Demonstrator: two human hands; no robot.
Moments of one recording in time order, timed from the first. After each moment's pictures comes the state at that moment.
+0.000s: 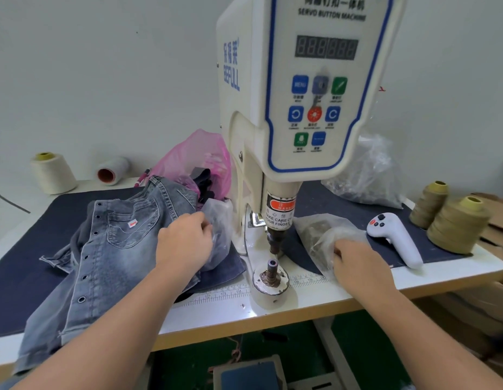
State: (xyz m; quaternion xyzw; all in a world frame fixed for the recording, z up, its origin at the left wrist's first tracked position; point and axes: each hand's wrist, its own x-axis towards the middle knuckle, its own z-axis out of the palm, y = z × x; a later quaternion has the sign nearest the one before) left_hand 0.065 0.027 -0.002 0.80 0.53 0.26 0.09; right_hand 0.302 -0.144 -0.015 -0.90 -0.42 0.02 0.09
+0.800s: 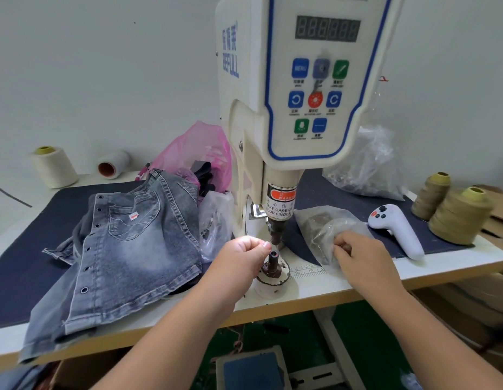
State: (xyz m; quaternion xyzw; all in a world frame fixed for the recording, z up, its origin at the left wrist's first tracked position) left_hand 0.088 -0.062 0.001 0.65 0.39 0.25 0.61; right_hand 0.305 -0.158 -0.029 -0.85 -0.43 -0.01 0.30
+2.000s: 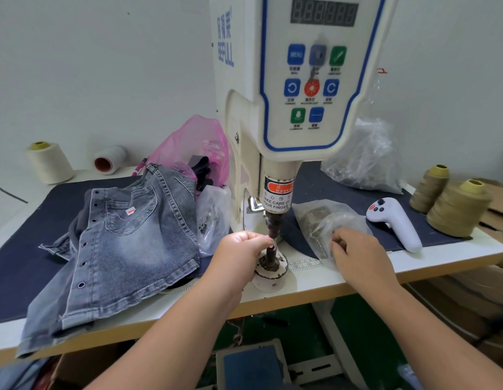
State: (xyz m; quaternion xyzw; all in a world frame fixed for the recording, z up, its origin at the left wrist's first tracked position) left_hand 0.102 -0.061 -0.004 0.57 0.43 0.29 0.64; right_hand 0.305 -0.156 -0.037 -0.86 -0.44 -0.05 0.26
